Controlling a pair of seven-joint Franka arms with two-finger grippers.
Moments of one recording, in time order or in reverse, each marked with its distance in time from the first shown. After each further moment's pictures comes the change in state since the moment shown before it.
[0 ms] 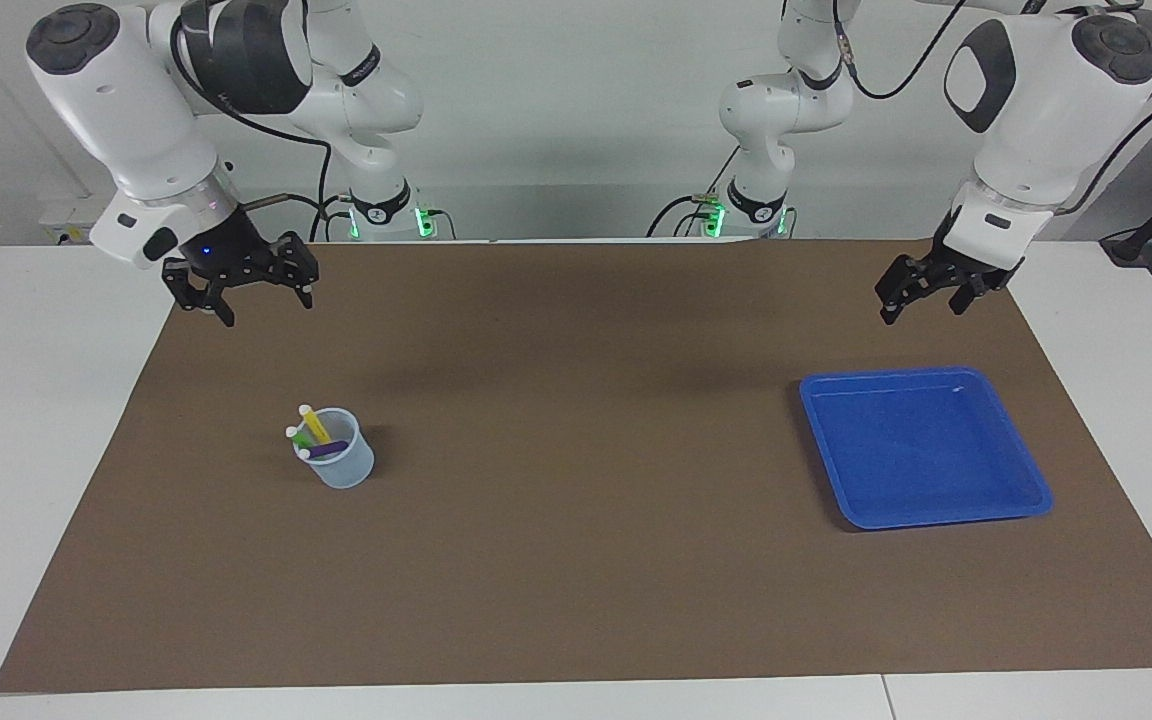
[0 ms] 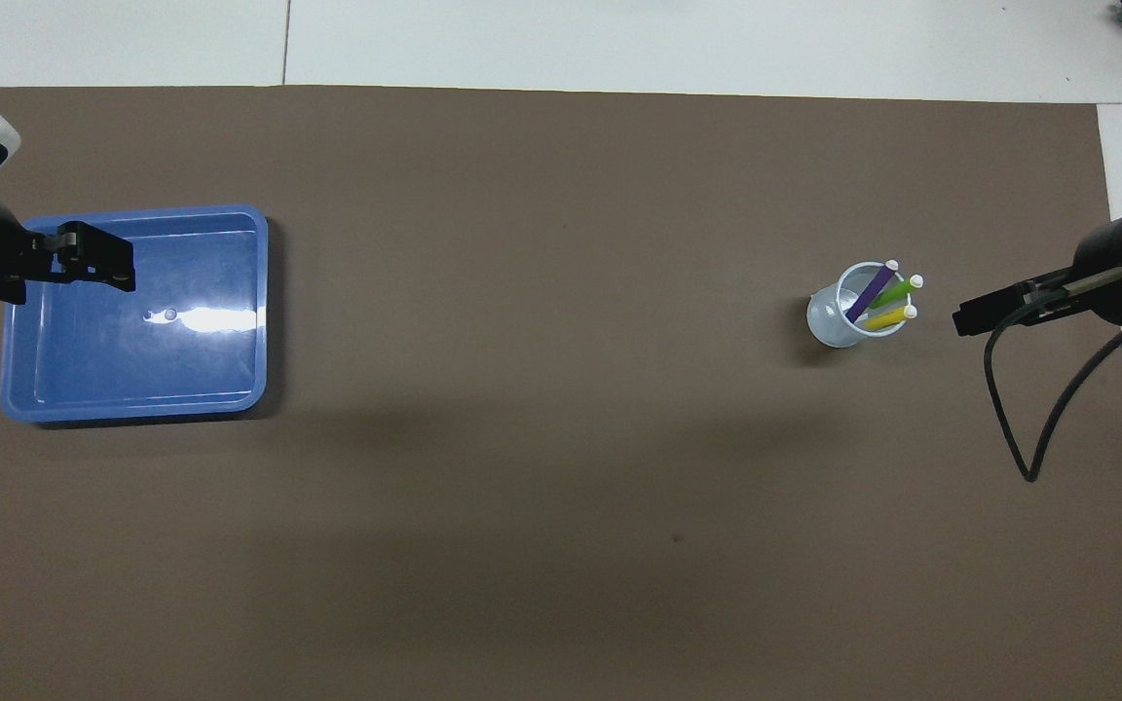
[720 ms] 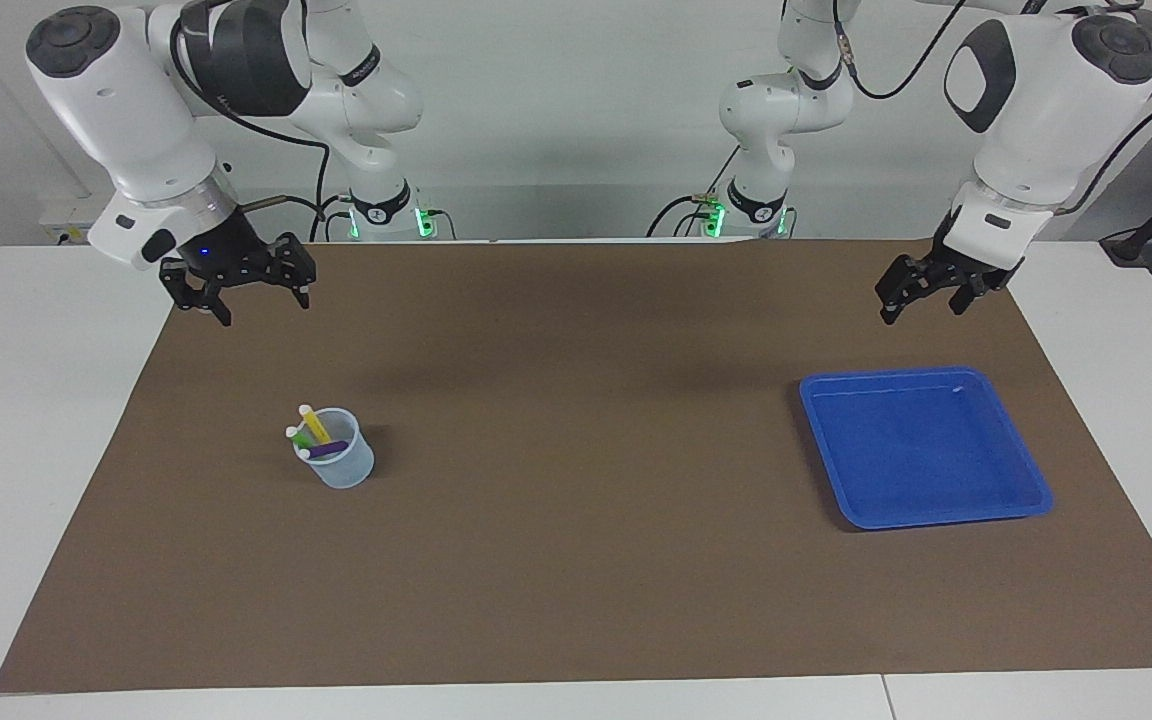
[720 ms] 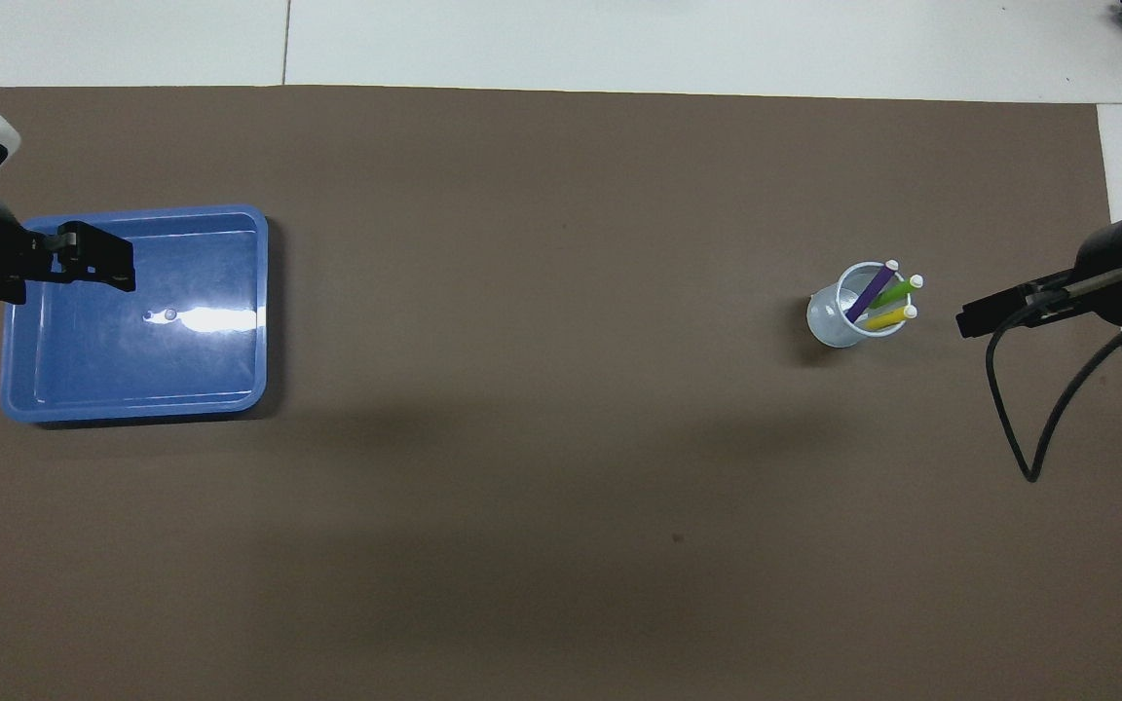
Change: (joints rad) left arm 0.000 0.000 0.000 0.000 0.000 0.000 0.000; right arm 0.000 0.000 -0.001 -0.002 -0.012 0.000 0.001
